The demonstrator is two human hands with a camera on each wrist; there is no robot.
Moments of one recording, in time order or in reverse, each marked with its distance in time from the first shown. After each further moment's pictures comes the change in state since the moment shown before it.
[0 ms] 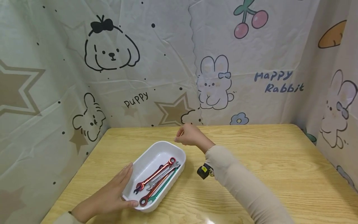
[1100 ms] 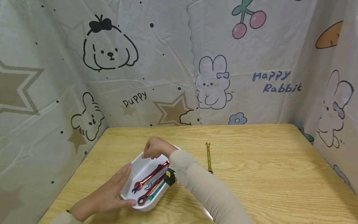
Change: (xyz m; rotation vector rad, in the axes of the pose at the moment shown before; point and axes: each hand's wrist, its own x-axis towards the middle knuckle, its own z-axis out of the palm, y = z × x) left_hand 0.000 -0.004 0.002 0.004 0.015 0.044; right_hand 0.039 -0.047 0.087 0.068 -0.285 -0.063
